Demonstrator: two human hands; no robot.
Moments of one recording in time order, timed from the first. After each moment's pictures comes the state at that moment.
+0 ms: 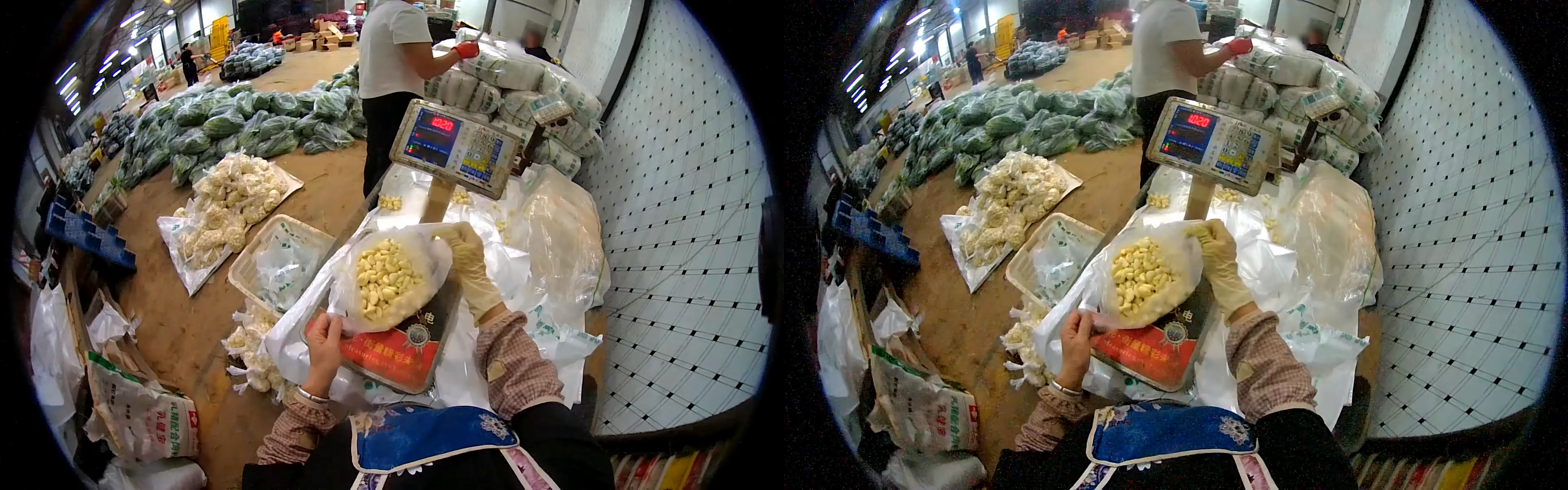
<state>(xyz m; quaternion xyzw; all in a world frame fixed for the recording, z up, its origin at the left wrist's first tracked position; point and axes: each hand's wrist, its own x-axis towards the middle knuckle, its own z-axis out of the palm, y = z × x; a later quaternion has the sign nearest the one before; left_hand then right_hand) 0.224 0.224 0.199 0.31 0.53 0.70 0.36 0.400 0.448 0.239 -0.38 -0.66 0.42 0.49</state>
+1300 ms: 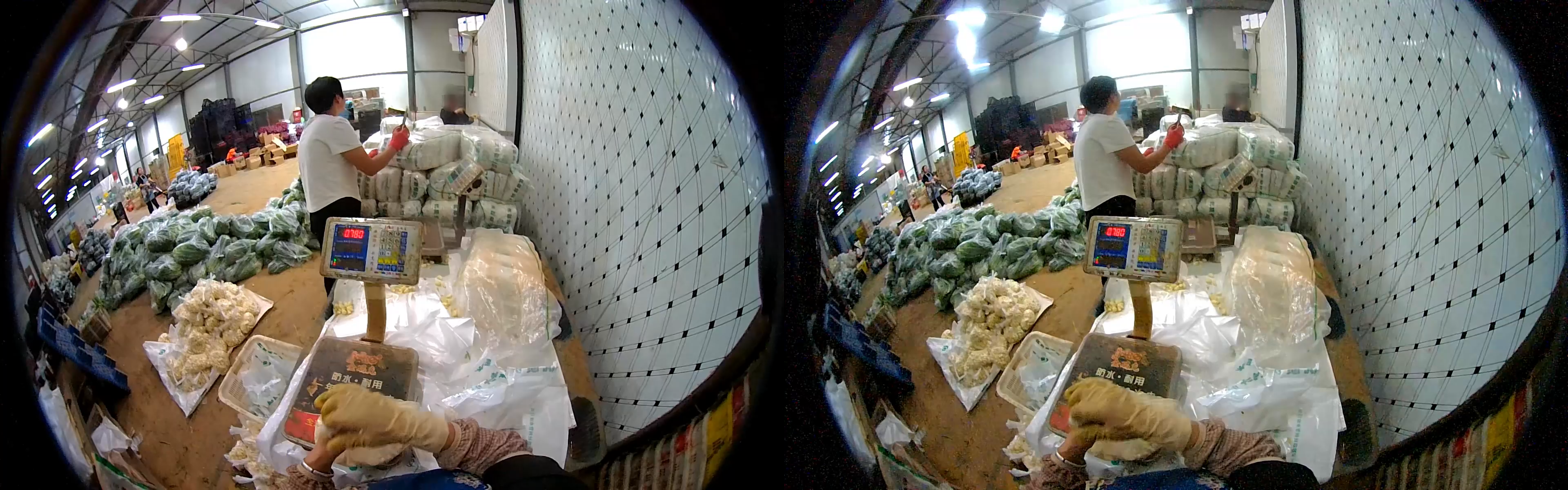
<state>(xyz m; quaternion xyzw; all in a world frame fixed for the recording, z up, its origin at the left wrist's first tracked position) 0.265 0.233 0.217 0.62 0.47 0.51 0.37 0.412 0.308 0.329 0.02 -0.93 0.17 0.32</state>
